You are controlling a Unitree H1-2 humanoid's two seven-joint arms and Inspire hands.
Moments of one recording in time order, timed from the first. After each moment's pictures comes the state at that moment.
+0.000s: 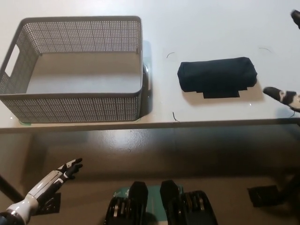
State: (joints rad) left_arm -0.15 0.46 -0.09 0.35 0.02 -0.20 -0.37; right_arm -0.47 -0.53 -0.03 -0.49 -0.05 0.20 0.26
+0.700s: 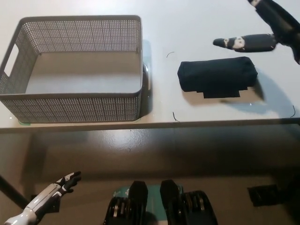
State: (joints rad) left_arm -0.09 0.46 -0.09 0.35 0.02 -0.21 -0.37; right_arm -0.92 -0.52 0.31 0.17 -0.28 0.22 0.33
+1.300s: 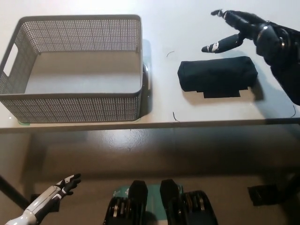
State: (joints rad) left_arm -0.08 0.46 -0.09 0.35 0.02 -0.22 -0.37; right_arm -1.21 -0.38 0.62 0.87 -0.48 0.17 0.33
